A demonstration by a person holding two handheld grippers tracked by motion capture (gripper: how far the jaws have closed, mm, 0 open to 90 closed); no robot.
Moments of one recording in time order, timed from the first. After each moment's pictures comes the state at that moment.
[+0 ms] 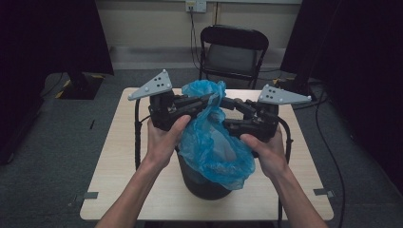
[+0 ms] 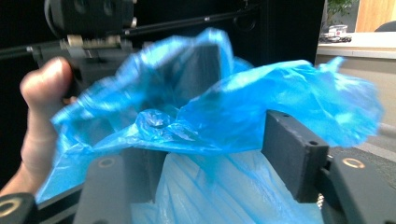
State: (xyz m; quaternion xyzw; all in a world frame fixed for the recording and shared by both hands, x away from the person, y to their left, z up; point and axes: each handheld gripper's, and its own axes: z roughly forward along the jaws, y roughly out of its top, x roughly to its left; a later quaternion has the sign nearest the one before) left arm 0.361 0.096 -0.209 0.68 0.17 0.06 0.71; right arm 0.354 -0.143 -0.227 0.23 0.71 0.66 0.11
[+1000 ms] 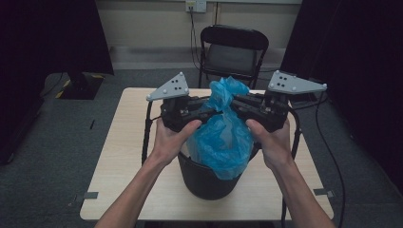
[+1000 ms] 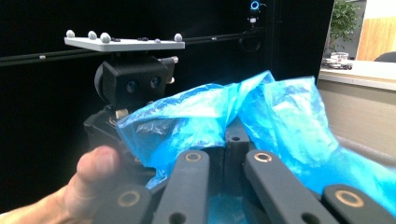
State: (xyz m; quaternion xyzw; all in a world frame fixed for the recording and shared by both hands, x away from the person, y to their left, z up) left arm 0.366 0.077 -0.217 0.72 0.14 0.08 0.67; right arm 0.347 -0.149 -0.191 0.19 0.70 0.68 0.13
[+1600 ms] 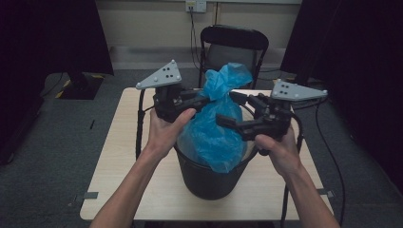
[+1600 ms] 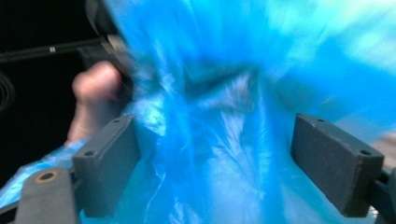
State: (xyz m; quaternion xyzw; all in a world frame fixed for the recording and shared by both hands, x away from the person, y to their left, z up) left arm 0.368 0.081 -0.189 0.71 0.14 0.09 0.68; right arm 0.350 -0.157 -0.210 0.20 0.72 0.66 0.09
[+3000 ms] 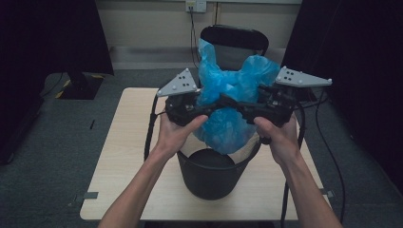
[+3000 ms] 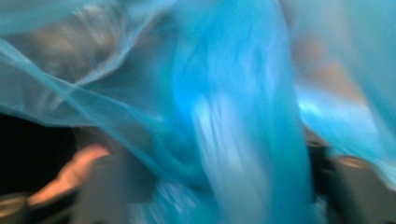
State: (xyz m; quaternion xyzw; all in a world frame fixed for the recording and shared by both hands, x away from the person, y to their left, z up) left arm 0.383 0.075 -0.216 0.73 0.15 0.12 0.66; right arm 0.364 -0.168 -0.195 0.23 0.70 0.66 0.13
